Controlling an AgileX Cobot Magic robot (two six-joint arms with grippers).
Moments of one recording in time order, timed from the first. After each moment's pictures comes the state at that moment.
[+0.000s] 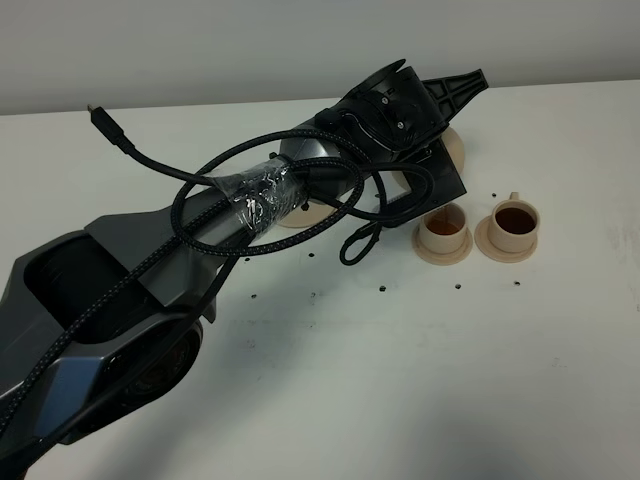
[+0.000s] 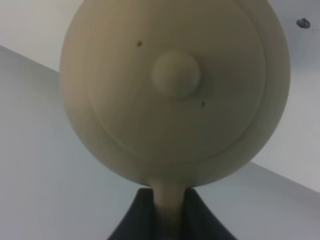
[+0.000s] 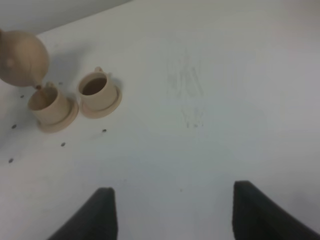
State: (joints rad) left arm -0.77 2.42 -2.14 0.69 0.64 1.69; right arm -0.15 -0.01 -0.50 0.11 1.08 0.02
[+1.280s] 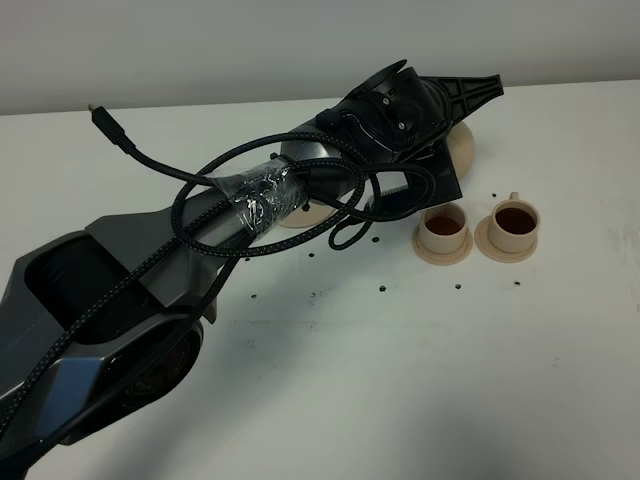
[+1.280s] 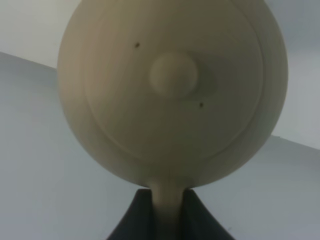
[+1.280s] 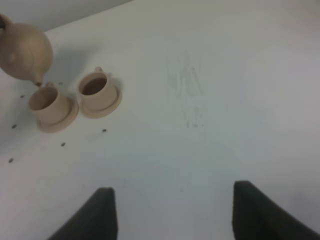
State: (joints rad) left arm -0.77 2.42 -2.14 0.69 0.56 1.86; right arm -0.15 -0.01 -0.50 0.11 1.08 0.02
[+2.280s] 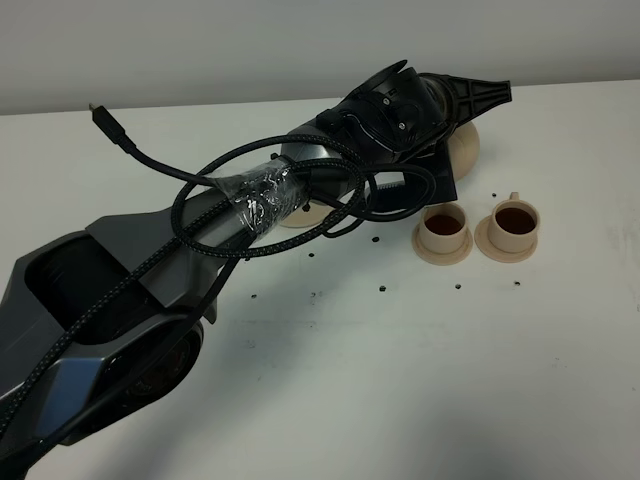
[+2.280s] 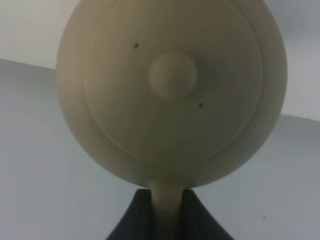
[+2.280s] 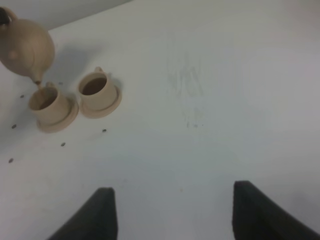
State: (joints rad) left arm -0.77 2.42 -2.14 0.69 0.52 1.98; right arm -0.15 -0.01 -0.50 0.11 1.08 0.02
